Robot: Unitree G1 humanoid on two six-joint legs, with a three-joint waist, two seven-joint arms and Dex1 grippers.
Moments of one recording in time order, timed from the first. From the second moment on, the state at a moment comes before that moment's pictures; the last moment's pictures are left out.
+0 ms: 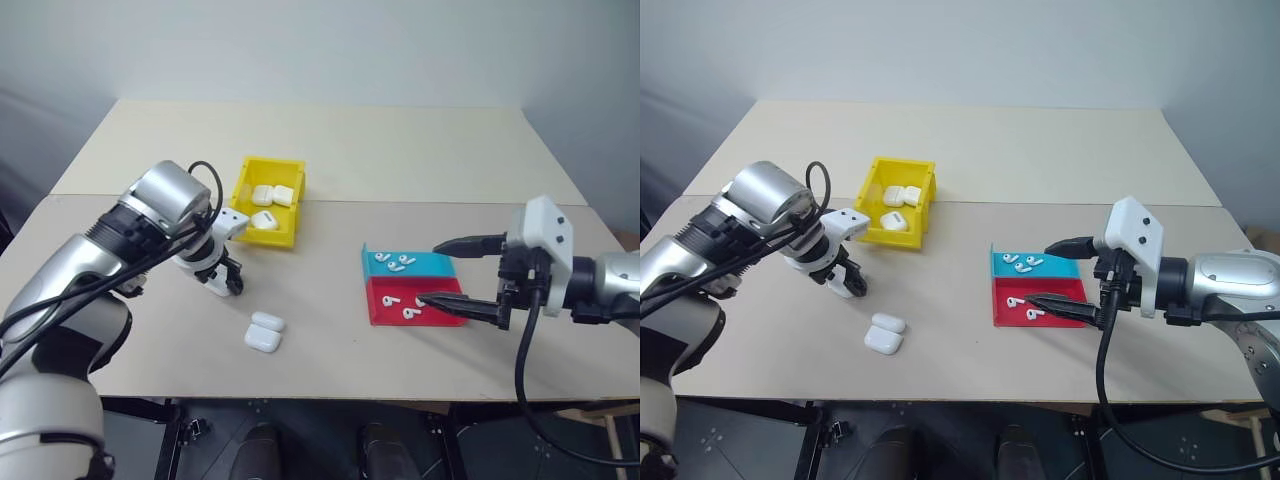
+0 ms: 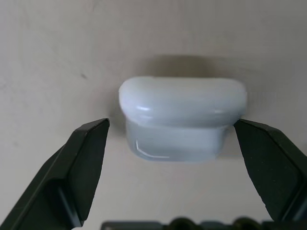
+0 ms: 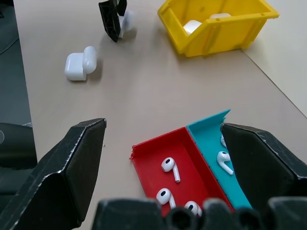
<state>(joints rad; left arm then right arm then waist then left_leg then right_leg) -1.29 0.79 -0.82 0.39 -0.72 1.61 -0.44 -0.27 -1.05 -0.26 -0.57 0.77 0.77 0.93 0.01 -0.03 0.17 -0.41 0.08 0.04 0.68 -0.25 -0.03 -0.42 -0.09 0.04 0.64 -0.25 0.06</state>
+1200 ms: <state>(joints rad) -0.69 0.93 0.11 -0.37 -0.75 1.30 -0.41 -0.25 -1.03 -0.25 -0.54 0.75 0.74 0.94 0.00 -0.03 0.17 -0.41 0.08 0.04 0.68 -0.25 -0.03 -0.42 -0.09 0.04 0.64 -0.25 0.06</state>
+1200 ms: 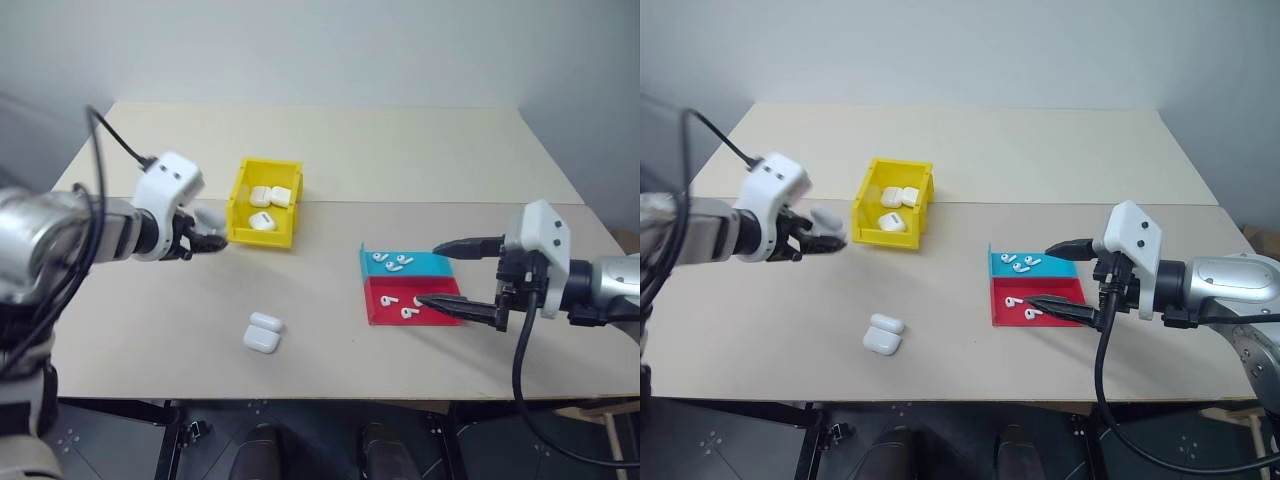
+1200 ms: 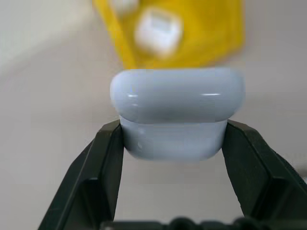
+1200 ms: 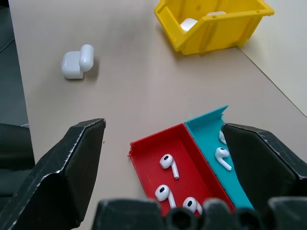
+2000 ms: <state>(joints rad) -0.51 0.67 0.11 -0.29 -0.78 0.42 -1.37 -0.60 -1.17 0.21 -0.46 0.51 0.88 1.05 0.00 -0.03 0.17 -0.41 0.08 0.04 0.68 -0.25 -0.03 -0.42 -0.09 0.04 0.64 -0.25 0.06</state>
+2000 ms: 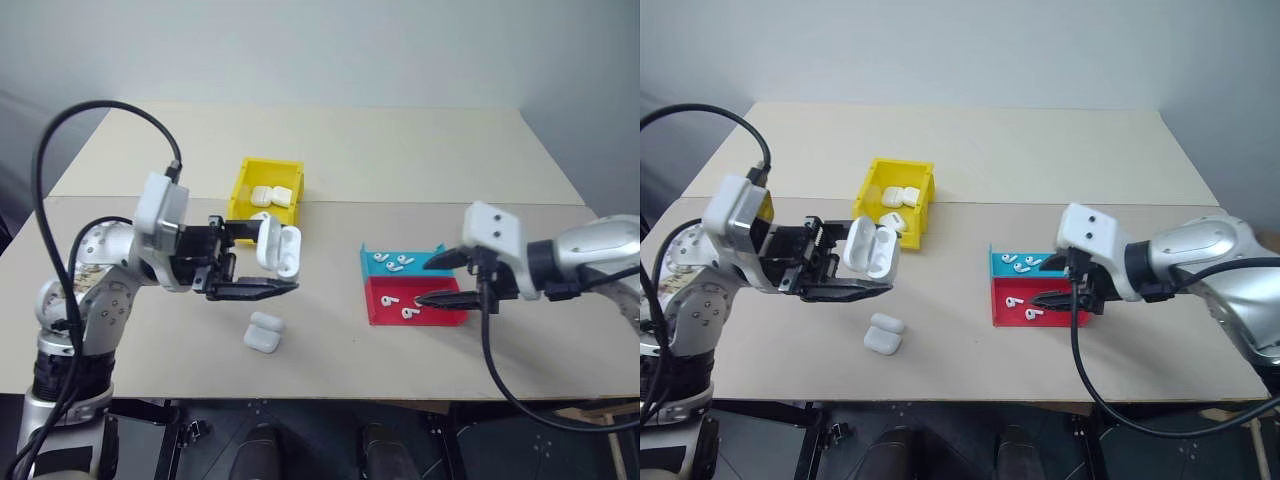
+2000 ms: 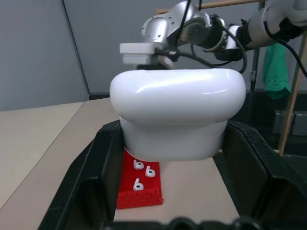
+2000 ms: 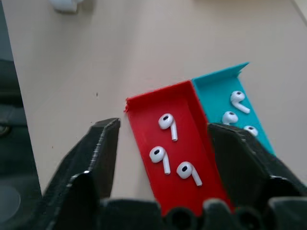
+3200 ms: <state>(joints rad) -0.42 0.63 0.05 -0.40 -0.78 0.38 -1.31 -0.74 -0.91 0.55 -0.15 -0.03 0.66 1.27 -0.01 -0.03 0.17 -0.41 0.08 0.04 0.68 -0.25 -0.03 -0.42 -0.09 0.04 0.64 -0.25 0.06</state>
